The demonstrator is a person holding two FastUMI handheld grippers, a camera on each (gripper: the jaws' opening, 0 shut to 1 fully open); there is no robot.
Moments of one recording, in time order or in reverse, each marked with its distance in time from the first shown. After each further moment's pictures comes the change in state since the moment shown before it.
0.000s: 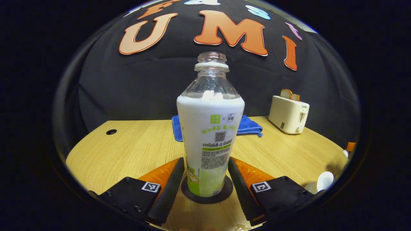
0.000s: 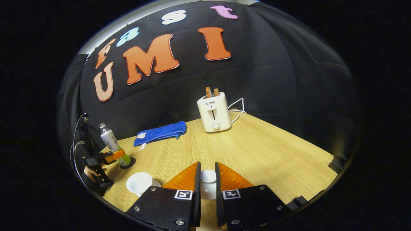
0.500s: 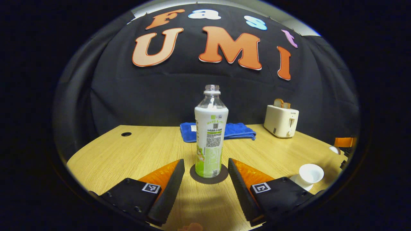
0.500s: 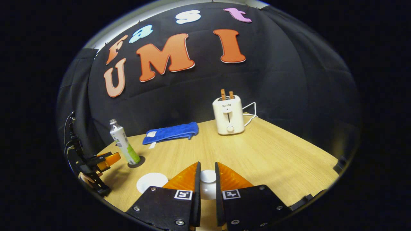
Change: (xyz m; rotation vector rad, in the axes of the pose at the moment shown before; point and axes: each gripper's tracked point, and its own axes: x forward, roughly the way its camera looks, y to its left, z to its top) left arm -0.097 0.006 0.005 0.002 -0.149 0.037; right arm -0.007 0.062 0.003 -0.047 -0.034 0.109
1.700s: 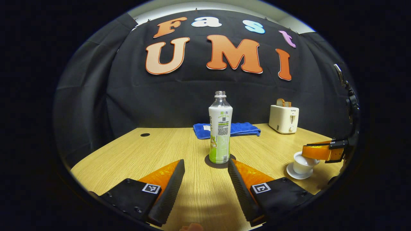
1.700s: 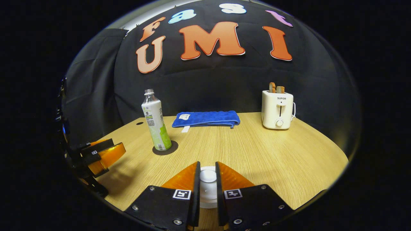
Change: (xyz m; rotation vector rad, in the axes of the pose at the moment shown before) left arm -0.061 0.021 -0.012 0.047 -0.008 0.076; right arm 0.034 0.108 -0.056 -0.199 0.076 0.158
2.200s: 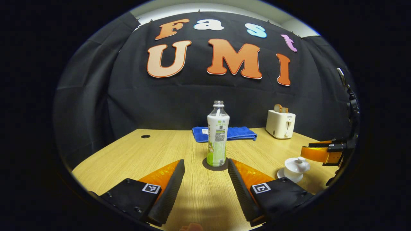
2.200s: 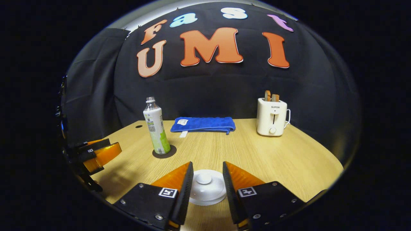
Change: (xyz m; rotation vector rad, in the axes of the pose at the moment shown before) left arm -0.022 -0.005 0.026 -0.023 -0.019 -0.003; right arm -0.036 -0.013 0.033 -0.008 -0.068 -0.036
